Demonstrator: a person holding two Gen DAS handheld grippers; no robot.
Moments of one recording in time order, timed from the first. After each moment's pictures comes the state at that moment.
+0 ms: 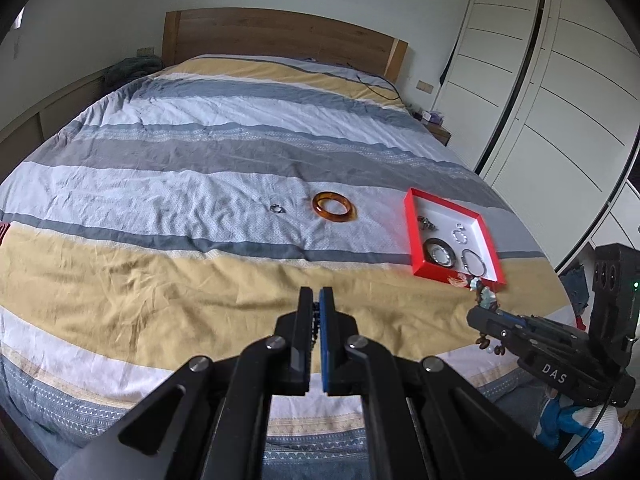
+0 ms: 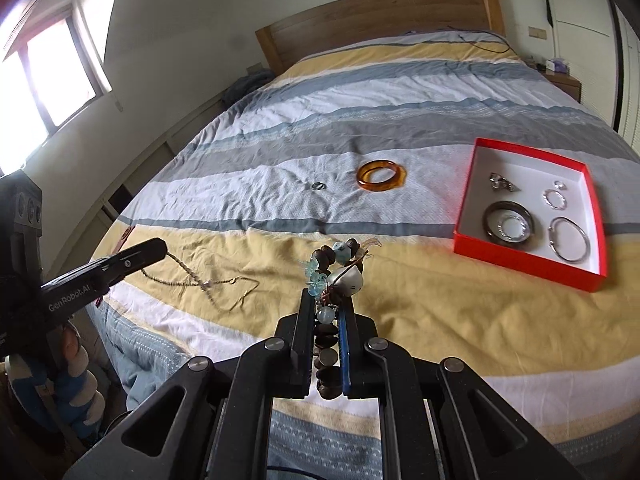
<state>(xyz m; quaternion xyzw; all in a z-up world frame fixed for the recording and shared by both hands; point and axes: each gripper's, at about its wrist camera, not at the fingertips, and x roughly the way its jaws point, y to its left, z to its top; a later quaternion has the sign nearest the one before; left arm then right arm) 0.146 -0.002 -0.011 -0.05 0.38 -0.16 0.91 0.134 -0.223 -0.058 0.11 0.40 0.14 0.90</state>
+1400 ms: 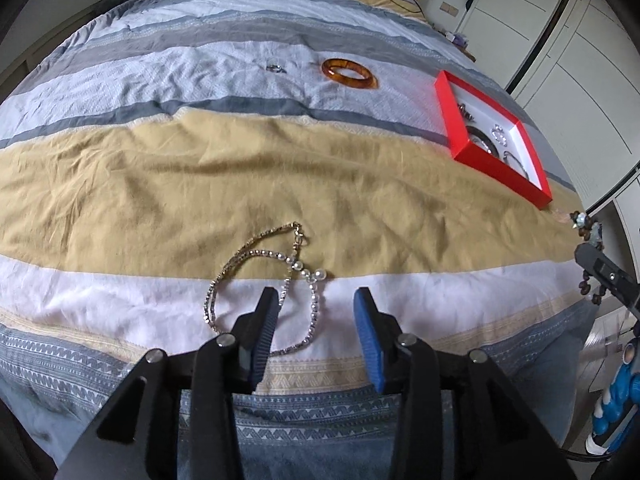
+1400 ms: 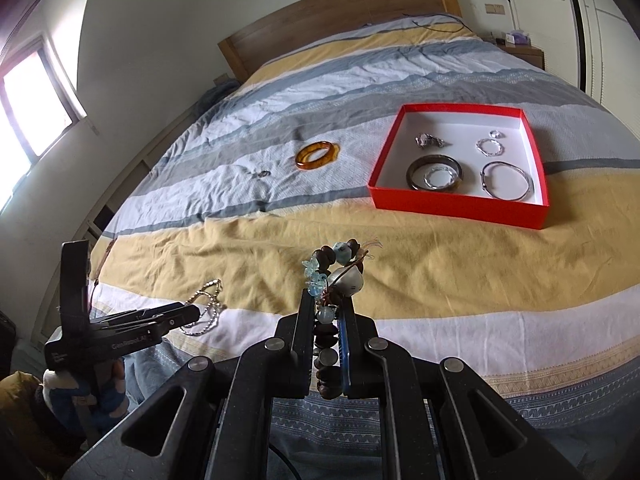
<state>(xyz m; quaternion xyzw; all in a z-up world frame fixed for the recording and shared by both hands) 0.156 -0.033 -0.143 -0.02 0.53 -0.14 0.84 0.102 -0.296 -0.095 0.15 0.41 0.10 0.89</state>
